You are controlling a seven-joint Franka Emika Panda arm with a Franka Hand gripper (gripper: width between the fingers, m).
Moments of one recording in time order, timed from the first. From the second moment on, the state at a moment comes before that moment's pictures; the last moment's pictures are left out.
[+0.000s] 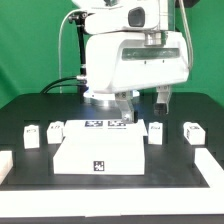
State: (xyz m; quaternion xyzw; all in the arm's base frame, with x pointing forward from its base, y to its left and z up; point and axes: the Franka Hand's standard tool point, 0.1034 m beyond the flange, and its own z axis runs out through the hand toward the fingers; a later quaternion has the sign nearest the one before) arm 0.611 0.037 0.124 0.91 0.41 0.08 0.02
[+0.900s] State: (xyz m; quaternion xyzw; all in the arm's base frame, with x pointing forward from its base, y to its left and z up) arm 0.613 0.036 0.123 0.90 0.42 0.10 0.02
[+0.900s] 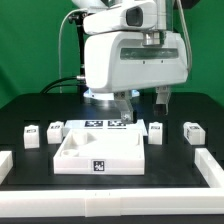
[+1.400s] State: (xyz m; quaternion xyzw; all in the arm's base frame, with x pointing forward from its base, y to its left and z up) arm 0.566 0.031 0.103 0.83 0.55 0.08 0.05
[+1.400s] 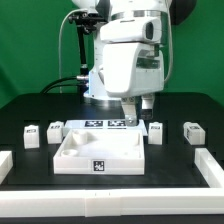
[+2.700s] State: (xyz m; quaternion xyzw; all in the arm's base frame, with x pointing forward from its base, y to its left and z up) arm 0.519 0.034 0.083 0.71 0.70 0.05 0.09
